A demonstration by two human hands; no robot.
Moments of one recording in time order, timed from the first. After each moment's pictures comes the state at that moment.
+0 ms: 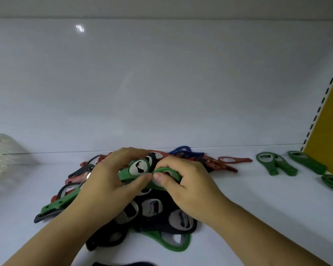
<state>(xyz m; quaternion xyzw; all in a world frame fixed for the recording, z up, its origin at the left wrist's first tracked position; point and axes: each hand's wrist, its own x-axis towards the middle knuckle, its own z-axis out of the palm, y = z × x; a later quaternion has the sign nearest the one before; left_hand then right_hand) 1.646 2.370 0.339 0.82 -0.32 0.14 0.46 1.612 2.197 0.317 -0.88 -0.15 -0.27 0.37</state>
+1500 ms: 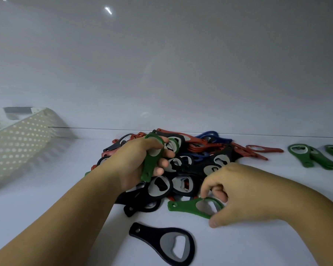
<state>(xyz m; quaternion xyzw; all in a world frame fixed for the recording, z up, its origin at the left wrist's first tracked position) 1.669 2.381 0.338 0.62 -0.08 -0.22 0.75 1.570 2.190 0.346 -0.98 -0.11 0.08 0.12</state>
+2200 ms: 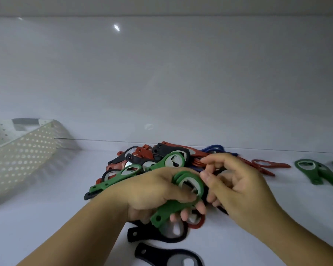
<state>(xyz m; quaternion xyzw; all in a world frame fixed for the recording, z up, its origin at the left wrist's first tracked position) 1.650 2.380 0.341 0.62 -0.34 -0.39 0.59 1.584 2.210 0.322 -0.79 -0.10 -0.24 0.55</state>
